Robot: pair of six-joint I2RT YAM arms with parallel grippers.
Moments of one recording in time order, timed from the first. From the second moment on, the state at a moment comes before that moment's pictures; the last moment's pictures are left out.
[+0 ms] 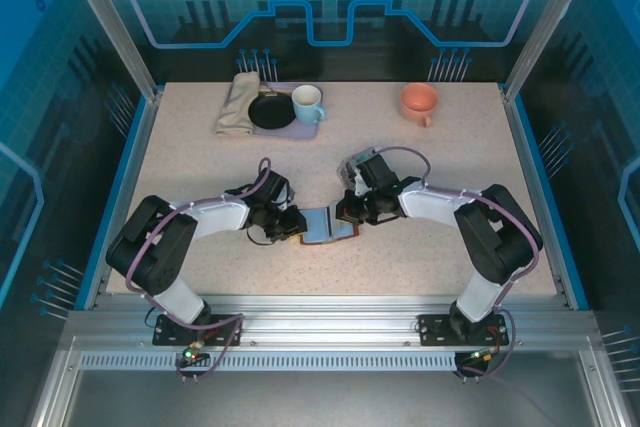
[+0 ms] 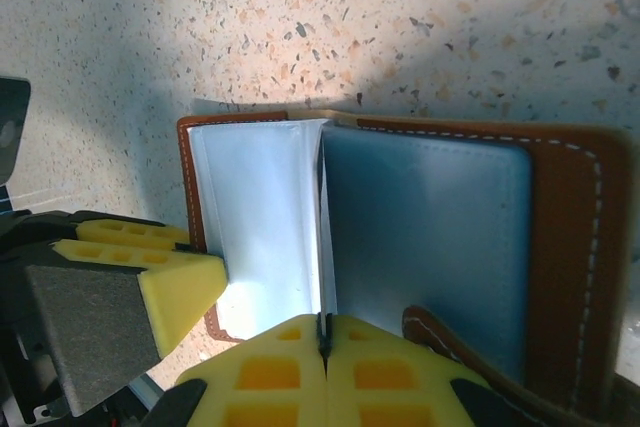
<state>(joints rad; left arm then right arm) -0.48 1.63 0.75 -0.26 0.44 -0.79 0.57 1.71 0.92 -0.23 -0.48 0.78</state>
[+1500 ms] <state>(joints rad) -0.48 1.61 0.75 -0.28 0.43 -0.79 0.61 1.73 0.94 -0.28 -0.44 0.74</state>
